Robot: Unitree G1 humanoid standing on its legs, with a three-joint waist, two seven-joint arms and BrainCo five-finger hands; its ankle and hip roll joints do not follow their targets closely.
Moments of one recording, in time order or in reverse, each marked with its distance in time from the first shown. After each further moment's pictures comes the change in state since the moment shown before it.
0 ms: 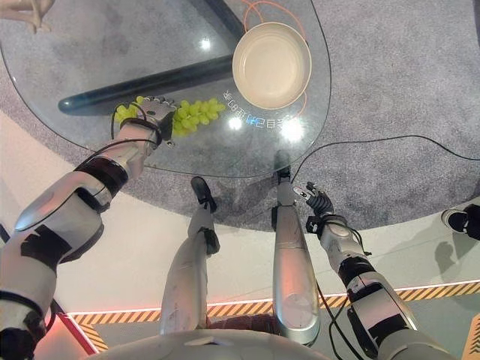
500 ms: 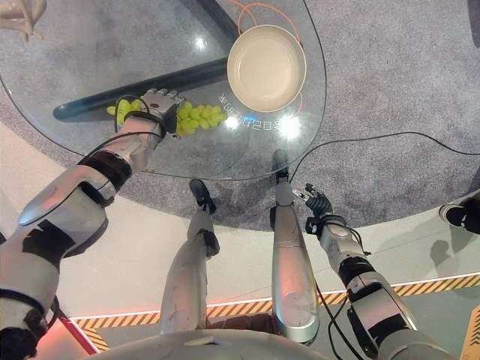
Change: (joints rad) left arm -0.049 -0.023 -0.005 0.014 -0.043 -0.036 0.000; right arm 0.000 0.000 0.002 0.000 -0.039 0.019 0.002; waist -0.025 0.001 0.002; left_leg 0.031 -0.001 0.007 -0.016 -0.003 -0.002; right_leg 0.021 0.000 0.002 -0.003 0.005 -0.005
